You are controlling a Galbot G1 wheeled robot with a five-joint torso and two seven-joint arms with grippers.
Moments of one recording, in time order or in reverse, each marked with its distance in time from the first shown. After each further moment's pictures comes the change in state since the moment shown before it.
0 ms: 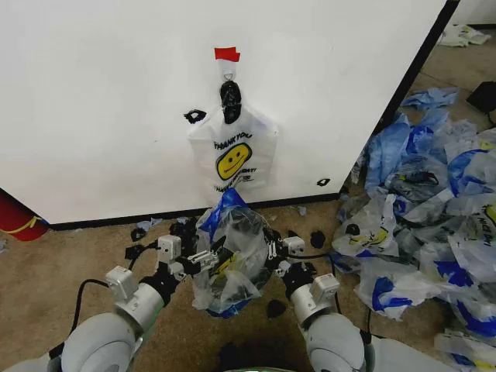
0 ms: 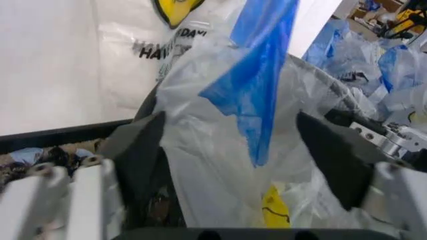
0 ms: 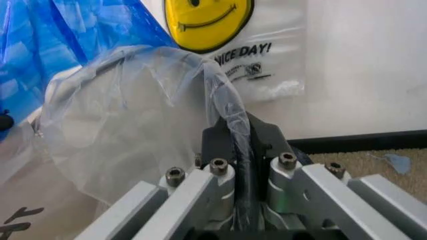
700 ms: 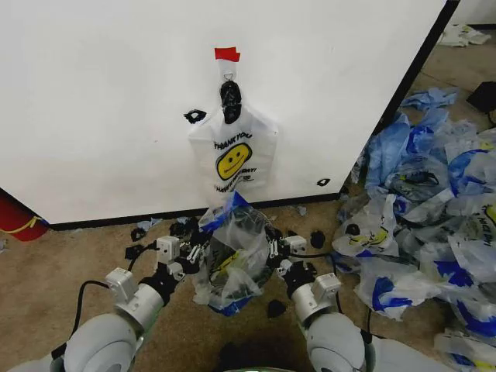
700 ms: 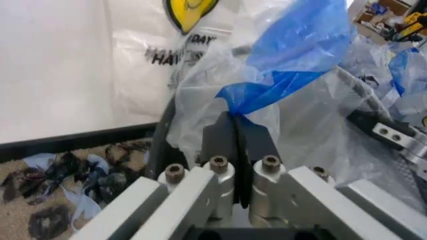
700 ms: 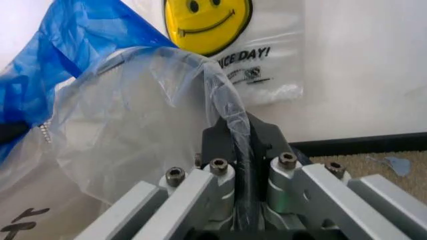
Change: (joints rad) left arm 0.004 -0.005 -0.003 0.022 0.028 -0.028 -0.001; right arm -0.021 -0.005 0.022 0.006 -0.006 0.012 -0.017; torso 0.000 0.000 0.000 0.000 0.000
